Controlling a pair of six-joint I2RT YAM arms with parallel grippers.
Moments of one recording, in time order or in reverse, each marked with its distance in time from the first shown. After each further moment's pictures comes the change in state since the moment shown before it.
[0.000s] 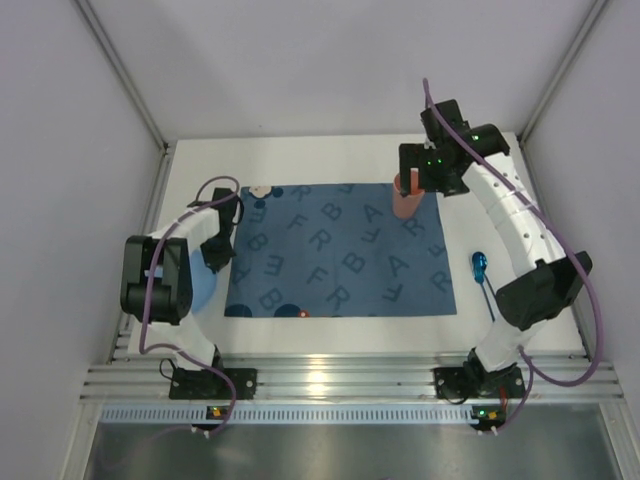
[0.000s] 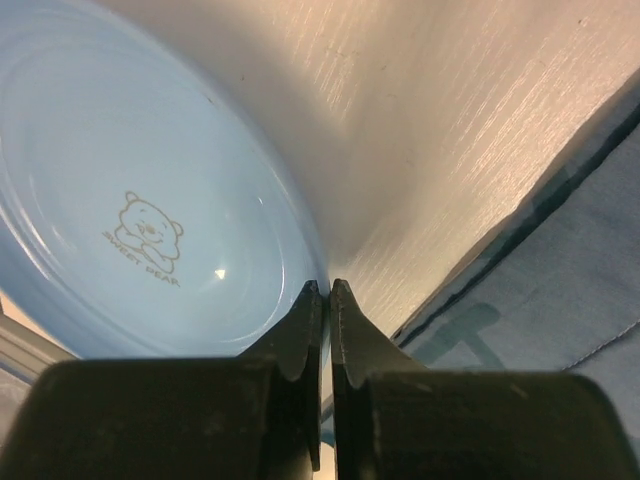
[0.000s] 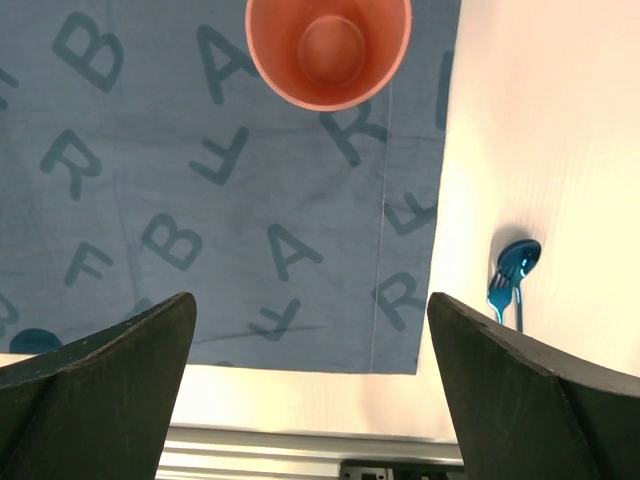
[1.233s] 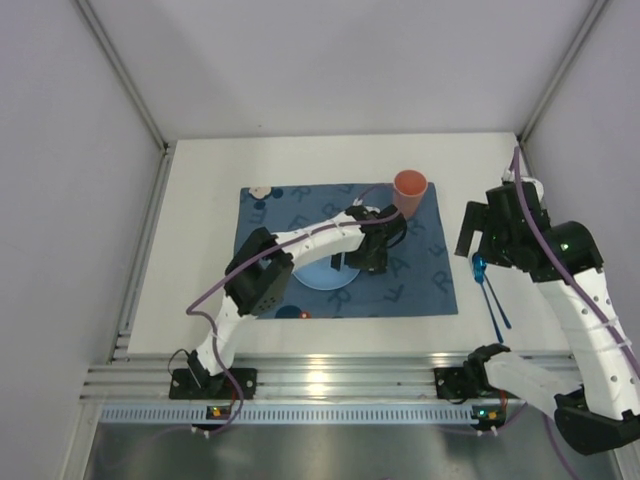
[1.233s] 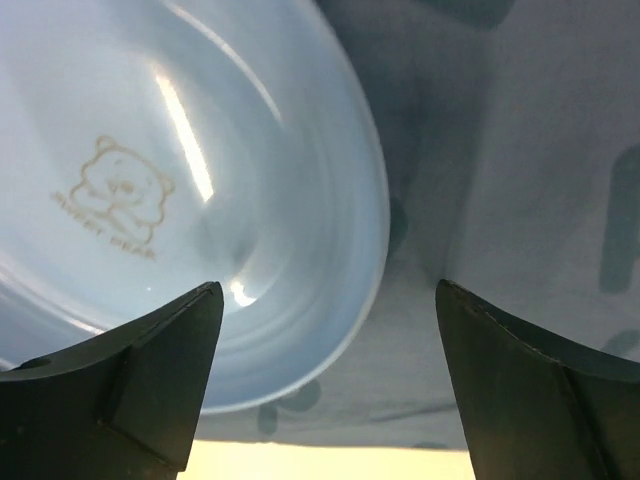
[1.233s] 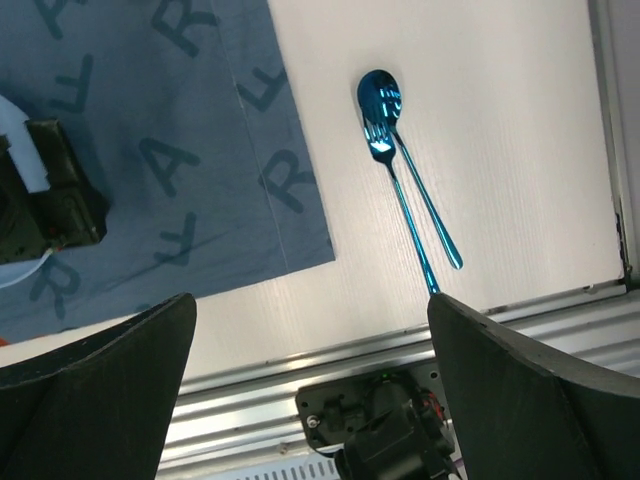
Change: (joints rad) left arm -0.857 0.492 0.750 -0.201 0.099 -0.348; right arm -0.019 -0.714 -0.509 -0.113 0.222 0.177
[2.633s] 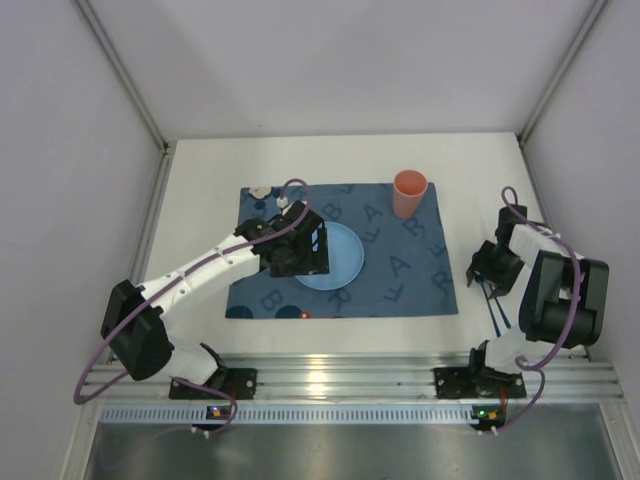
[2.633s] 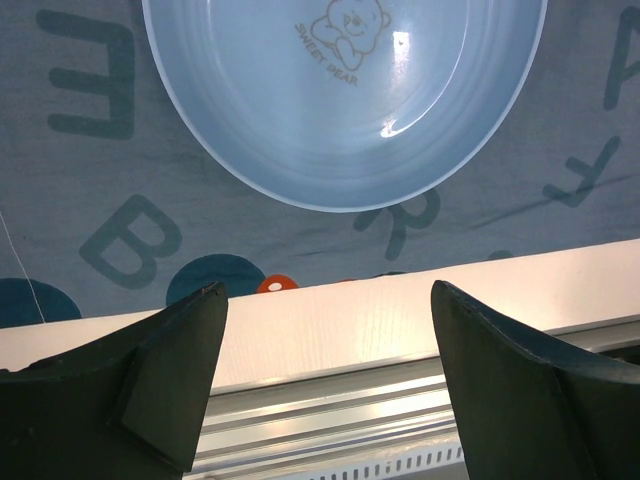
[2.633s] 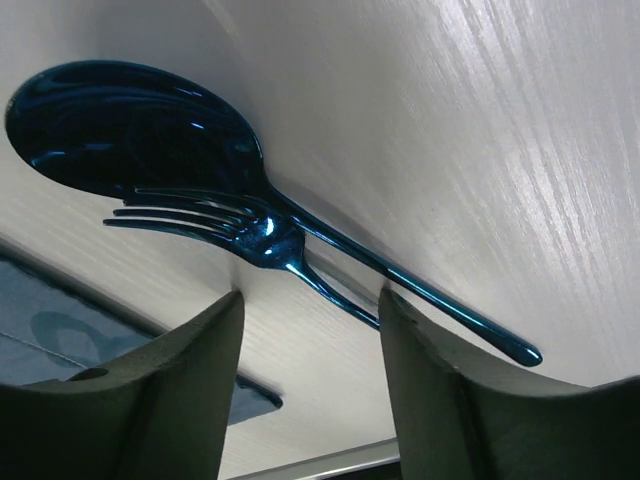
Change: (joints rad) left arm 0.163 -0.801 -0.663 0.149 0.167 0.050; right arm -0.587 0.560 -0.539 0.587 -0.312 -0.086
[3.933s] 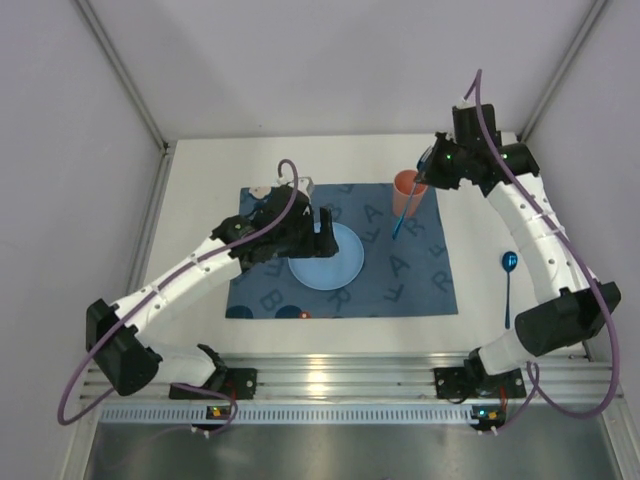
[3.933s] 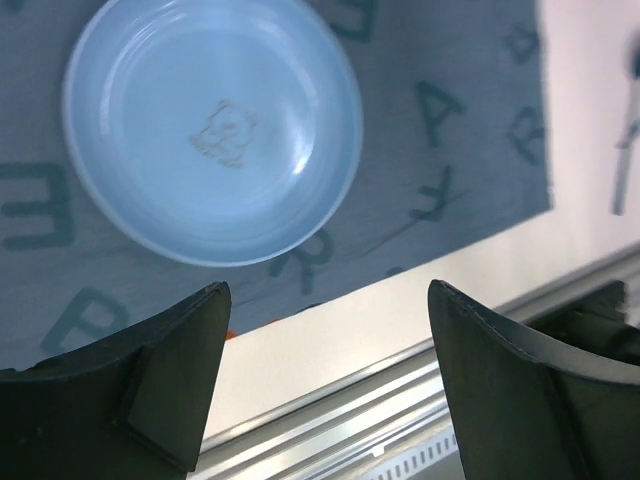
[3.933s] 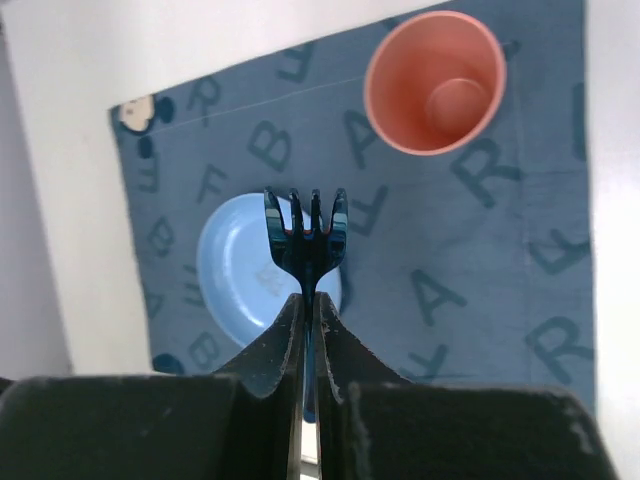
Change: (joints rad) left arm 0.020 -0.089 0.056 0.126 0.074 0.106; right arm 0.518 -0.047 0.824 -0.181 -0.098 0.166
